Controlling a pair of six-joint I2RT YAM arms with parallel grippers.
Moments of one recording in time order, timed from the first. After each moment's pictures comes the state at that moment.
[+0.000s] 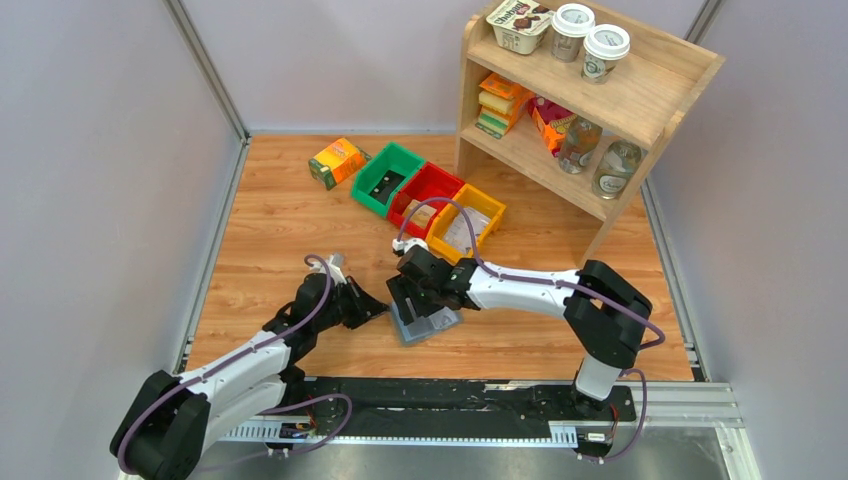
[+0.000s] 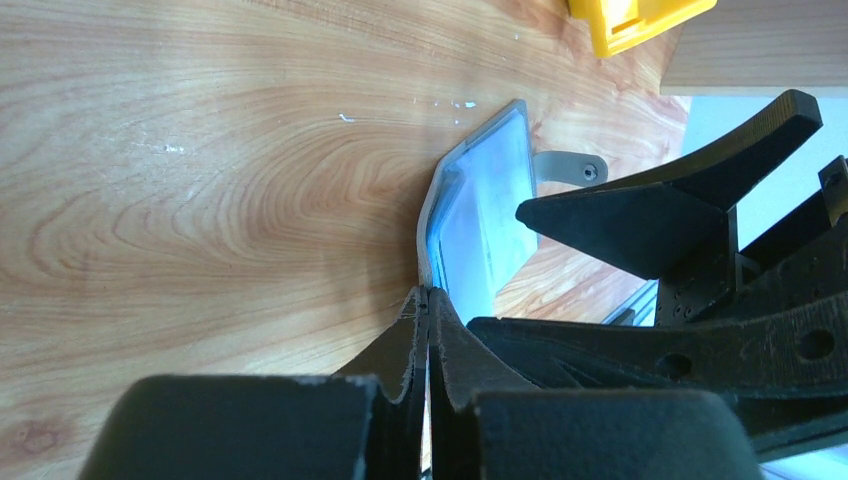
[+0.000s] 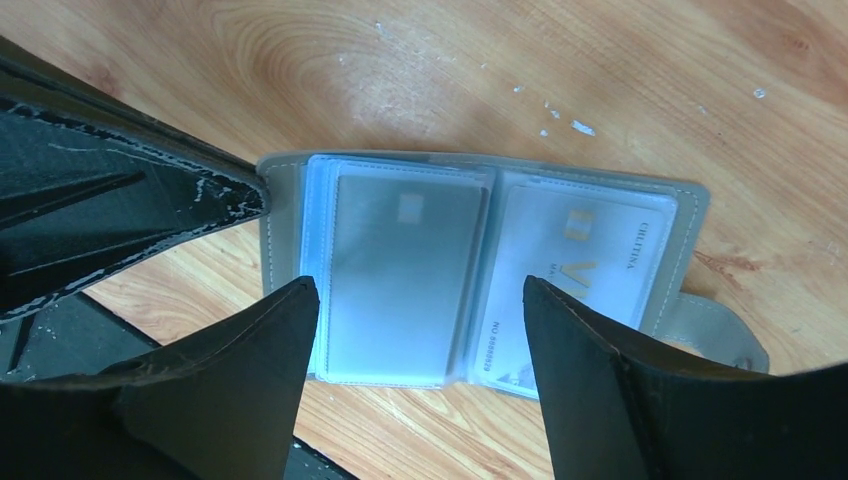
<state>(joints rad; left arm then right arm) -0.51 0.89 0.15 0.17 0.25 -1.02 1.06 1.73 1.11 -0.37 0.07 0.52</state>
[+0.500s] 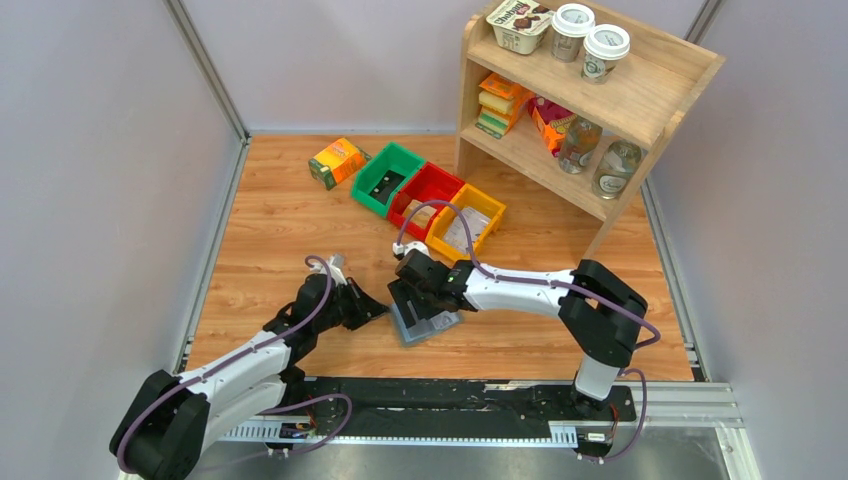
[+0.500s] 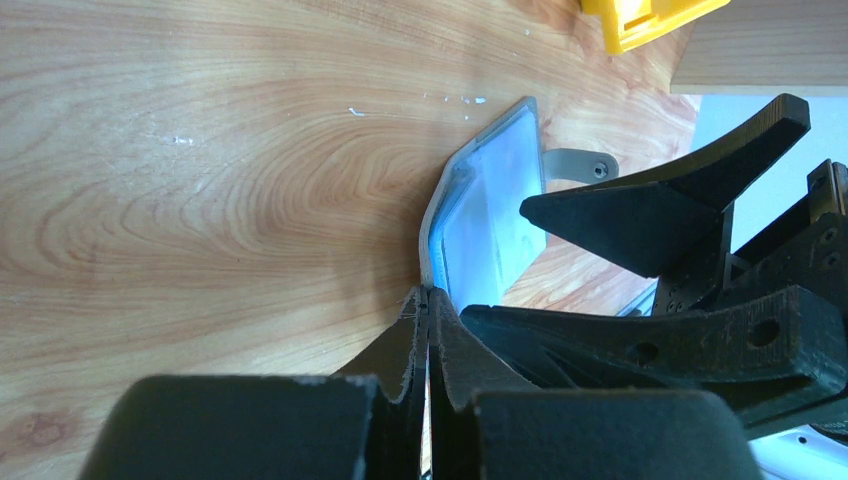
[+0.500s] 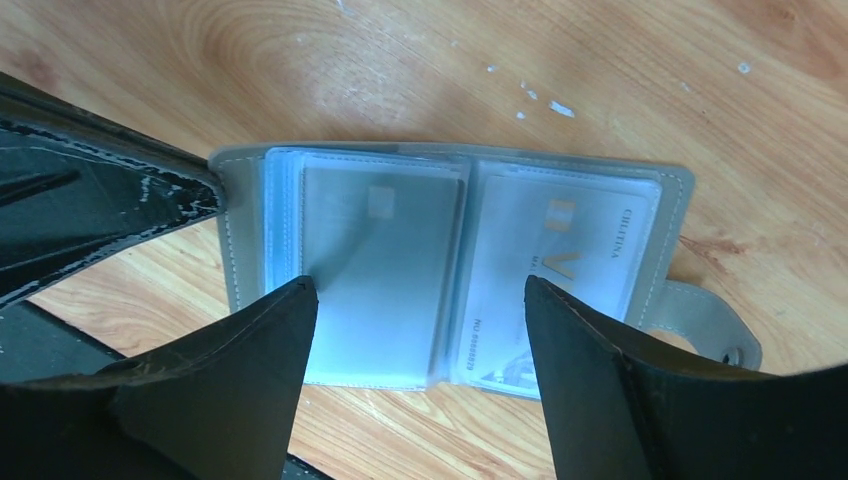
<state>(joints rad) -0.52 0.89 0.15 0.16 0.24 -1.02 1.07 1.75 1.12 -0.39 0.11 0.52</state>
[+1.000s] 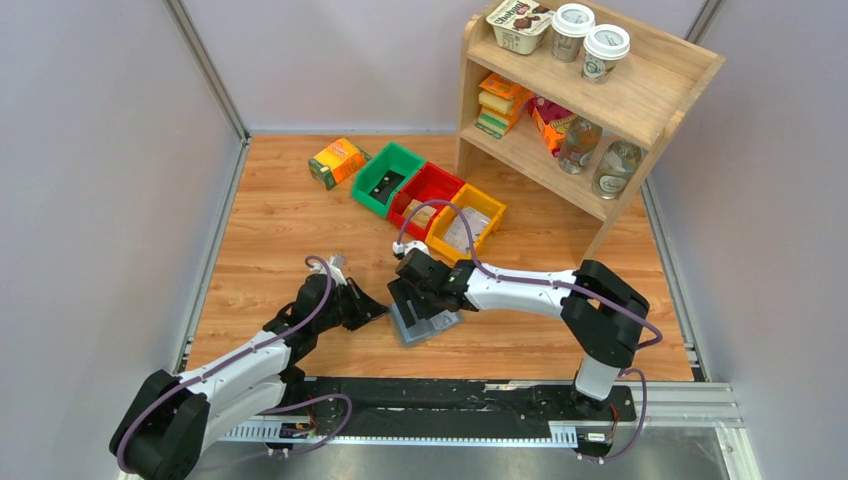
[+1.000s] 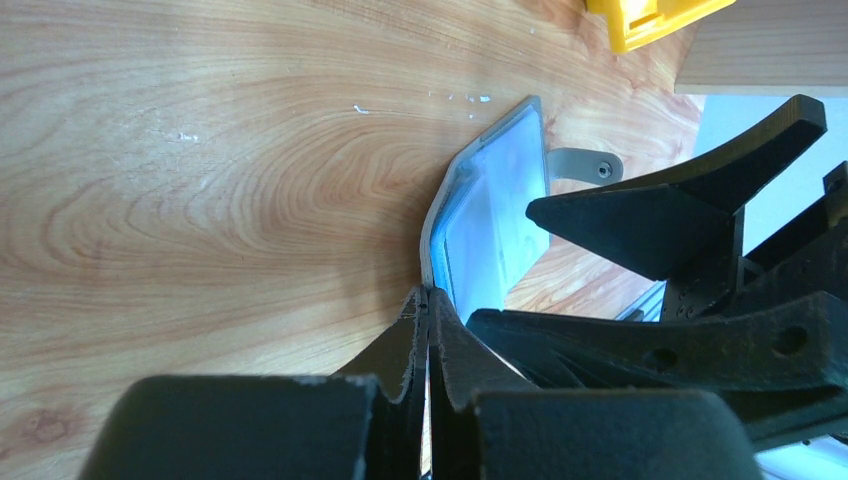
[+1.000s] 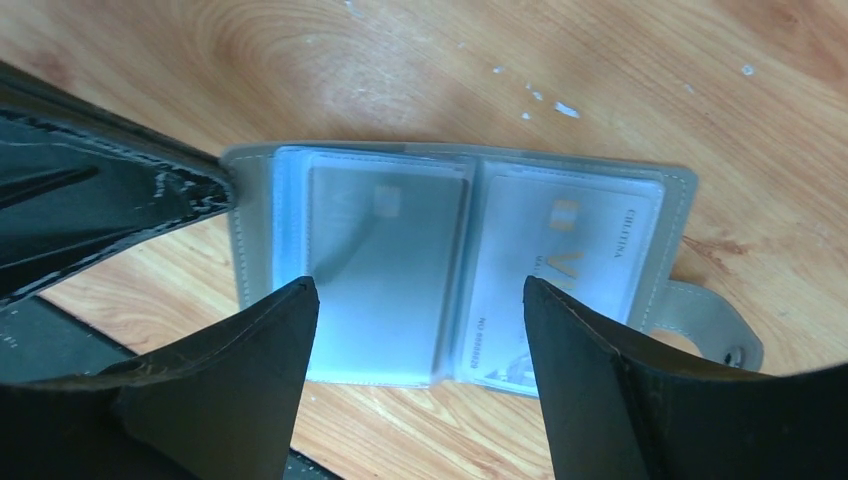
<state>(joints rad) -0.52 0.89 0.15 0.15 0.23 -1.02 1.07 1.75 1.11 -0.41 0.12 0.52</state>
